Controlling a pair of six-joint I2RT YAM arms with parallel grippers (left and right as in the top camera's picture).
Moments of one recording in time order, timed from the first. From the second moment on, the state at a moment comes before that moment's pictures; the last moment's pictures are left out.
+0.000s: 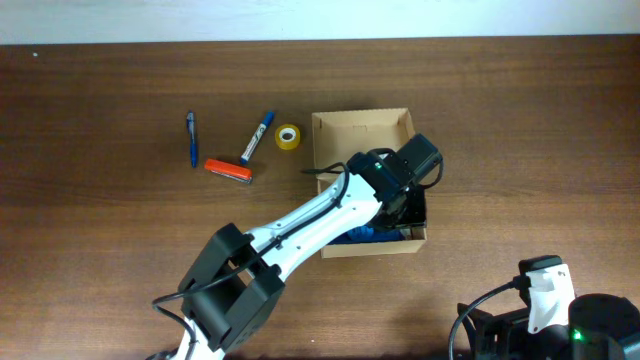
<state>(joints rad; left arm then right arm) -0.89 2.05 1.69 -0.87 0.21 -0.88 0.30 0.53 1.21 -1.52 -0.08 0.17</state>
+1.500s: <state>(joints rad) -0.13 2.20 1.69 -1.06 0.03 -1.07 0.30 0.53 1.21 -1.52 -0.08 0.17</state>
